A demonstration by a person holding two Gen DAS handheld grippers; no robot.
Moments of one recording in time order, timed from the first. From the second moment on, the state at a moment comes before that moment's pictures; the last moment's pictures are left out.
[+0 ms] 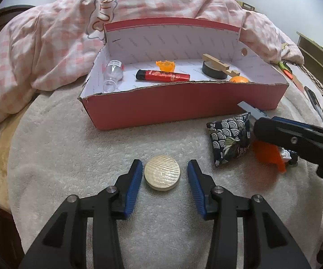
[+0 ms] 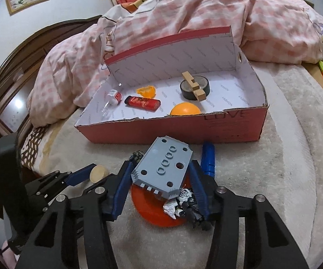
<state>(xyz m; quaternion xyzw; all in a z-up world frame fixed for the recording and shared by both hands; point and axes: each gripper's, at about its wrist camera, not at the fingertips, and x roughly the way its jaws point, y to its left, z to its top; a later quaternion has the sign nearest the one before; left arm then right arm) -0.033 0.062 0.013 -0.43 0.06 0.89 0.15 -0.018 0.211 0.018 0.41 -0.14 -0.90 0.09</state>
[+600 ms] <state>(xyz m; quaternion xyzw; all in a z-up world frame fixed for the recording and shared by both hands) -0.034 0.057 0.016 -0.43 0.04 0.89 0.15 -0.006 0.224 0.021 0.39 -0.16 -0.90 0.10</state>
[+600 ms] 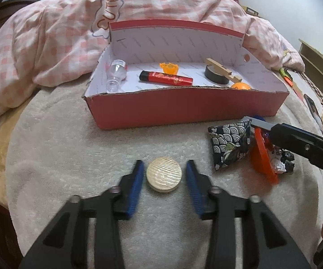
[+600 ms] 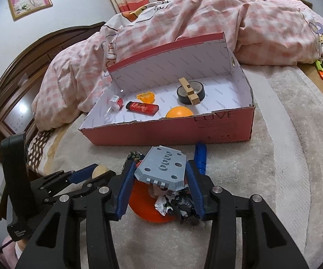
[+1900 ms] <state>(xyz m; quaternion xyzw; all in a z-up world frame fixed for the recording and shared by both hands) -0.016 0.040 0.073 -0.39 0.00 0.91 0.14 0.026 0.225 0.068 0.32 -0.14 -0.93 0.12</state>
